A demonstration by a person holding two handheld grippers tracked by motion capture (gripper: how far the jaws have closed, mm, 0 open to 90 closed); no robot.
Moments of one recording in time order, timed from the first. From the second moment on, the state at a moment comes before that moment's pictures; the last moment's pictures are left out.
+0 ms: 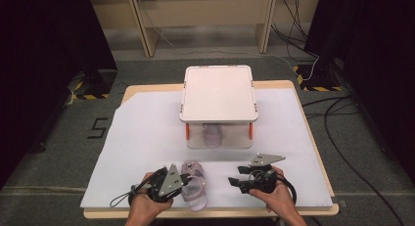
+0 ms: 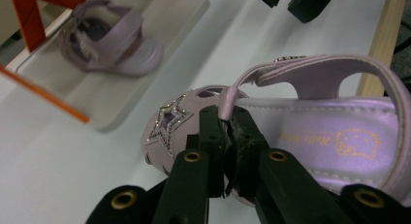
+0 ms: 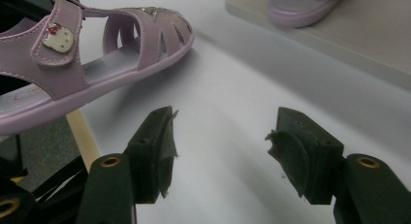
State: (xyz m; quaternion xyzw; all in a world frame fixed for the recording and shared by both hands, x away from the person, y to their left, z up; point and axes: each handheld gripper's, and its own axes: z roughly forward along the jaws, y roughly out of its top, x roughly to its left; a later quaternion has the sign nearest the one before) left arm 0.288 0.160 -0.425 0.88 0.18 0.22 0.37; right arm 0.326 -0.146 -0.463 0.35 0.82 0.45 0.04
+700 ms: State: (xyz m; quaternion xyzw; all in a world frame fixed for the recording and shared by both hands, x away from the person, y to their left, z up) left arm 0.355 0.064 -0.418 0.89 0.10 0.23 0.37; right arm 0.329 -0.220 -0.463 0.43 0.78 0.44 0.10
